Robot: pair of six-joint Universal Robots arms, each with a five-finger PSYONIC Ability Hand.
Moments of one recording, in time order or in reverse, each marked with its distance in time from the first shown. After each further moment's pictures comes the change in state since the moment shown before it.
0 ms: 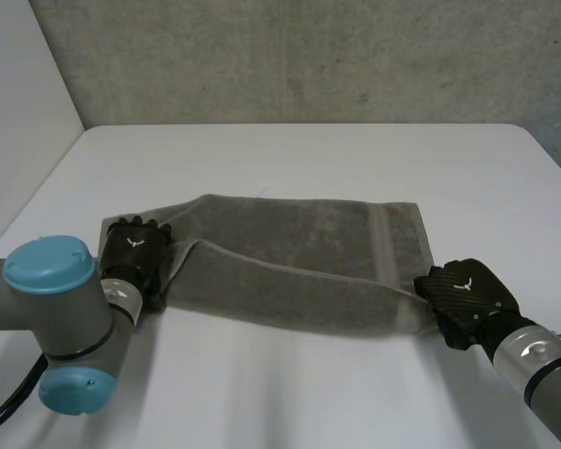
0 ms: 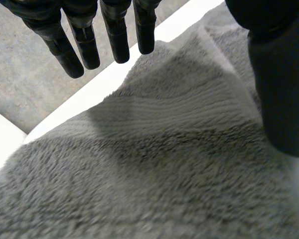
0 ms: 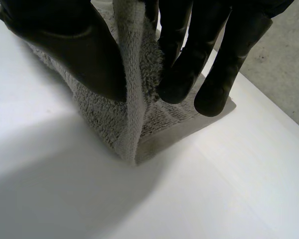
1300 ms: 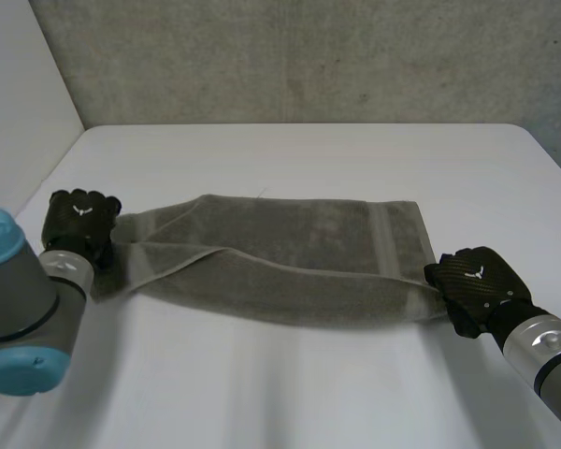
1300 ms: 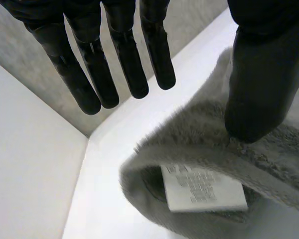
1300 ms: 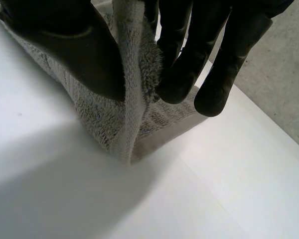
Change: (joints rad) left arm 0.131 0.211 -0.068 -0.021 0.039 0.073; right arm -0.028 -0.031 -0.014 0.009 -0.004 -0.004; left_hand 0.451 0.459 0.469 0.456 0.484; right_hand 0.000 0.000 0.000 0.000 0.000
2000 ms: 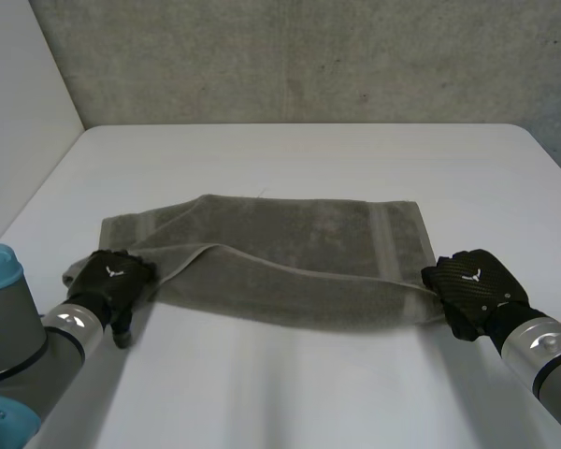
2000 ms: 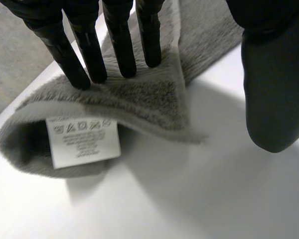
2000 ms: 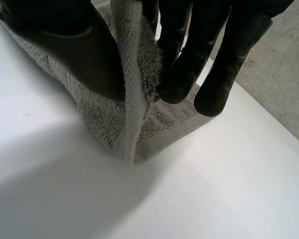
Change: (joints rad) left arm 0.032 -0.001 -0.145 -0.153 0.195 0.101; right arm 0.003 0.004 0.004 0.003 -0.009 -0.001; left_hand -0.305 -0.299 -0.316 -0.309 -0.324; right_hand 0.000 0.000 0.000 0.000 0.002
